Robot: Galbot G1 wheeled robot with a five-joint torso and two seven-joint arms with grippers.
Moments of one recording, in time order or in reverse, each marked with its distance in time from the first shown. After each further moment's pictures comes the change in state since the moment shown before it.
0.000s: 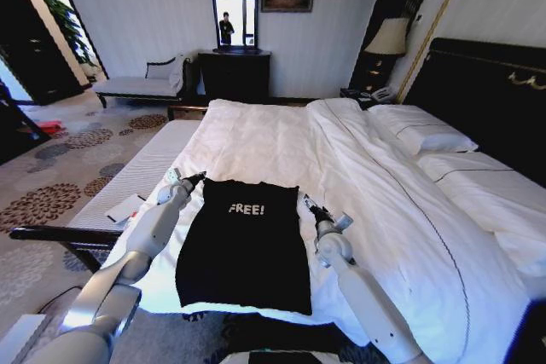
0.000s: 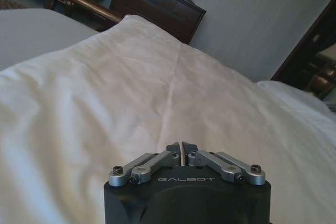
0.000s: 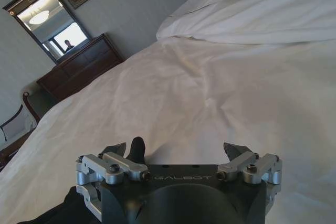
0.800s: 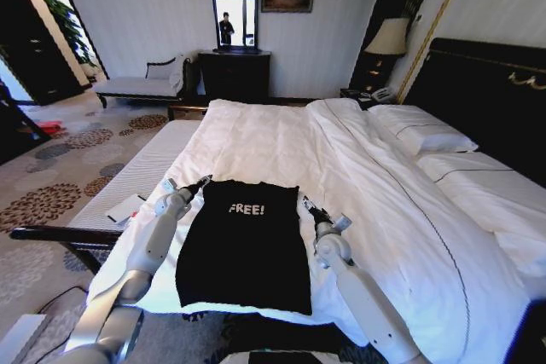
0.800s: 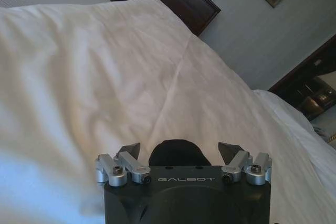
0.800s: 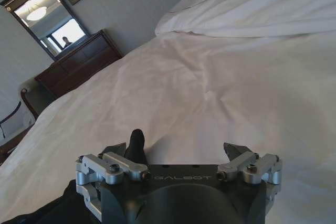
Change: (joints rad) left arm 0.104 -0.047 -0.139 -0.068 -0.102 0.078 -0.034; right arm -0.003 0.014 -0.009 -0.009 -0.006 0.000 0.005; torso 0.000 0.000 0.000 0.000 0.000
